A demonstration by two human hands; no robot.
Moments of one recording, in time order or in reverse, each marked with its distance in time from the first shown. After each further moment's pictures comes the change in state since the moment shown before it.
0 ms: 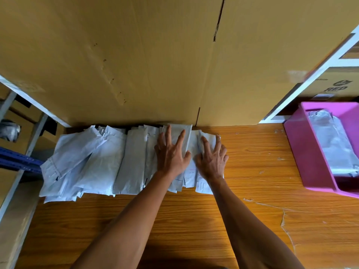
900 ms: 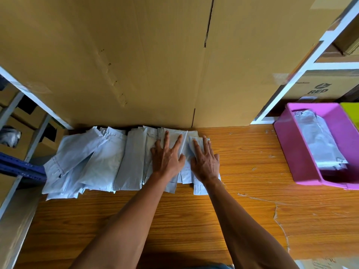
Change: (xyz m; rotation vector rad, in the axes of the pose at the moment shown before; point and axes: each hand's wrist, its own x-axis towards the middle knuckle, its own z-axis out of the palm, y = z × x) left_hand -0.025 0.001 -0.013 0.108 -0.065 0.015; right_hand -0.025 0.000 -0.010 -0.011 -0.038 -0.187
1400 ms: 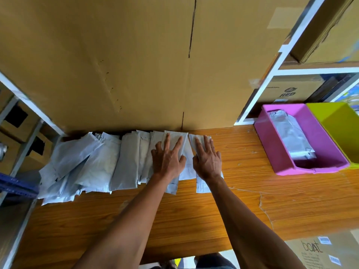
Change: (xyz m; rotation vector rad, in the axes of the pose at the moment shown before) left_hand -0.037 0.026 -0.024 -0.043 0.074 0.082; right_hand -0.038 0.008 -0.055 -0.038 0.062 0.037
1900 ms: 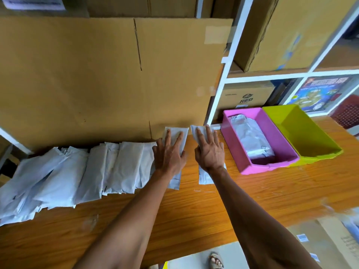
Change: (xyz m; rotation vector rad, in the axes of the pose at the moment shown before) left_hand 0.011 0.138 -0.010 -0.103 0.121 0.094; right_hand -0.008 0.112 -0.096 -0.066 0.180 0.046
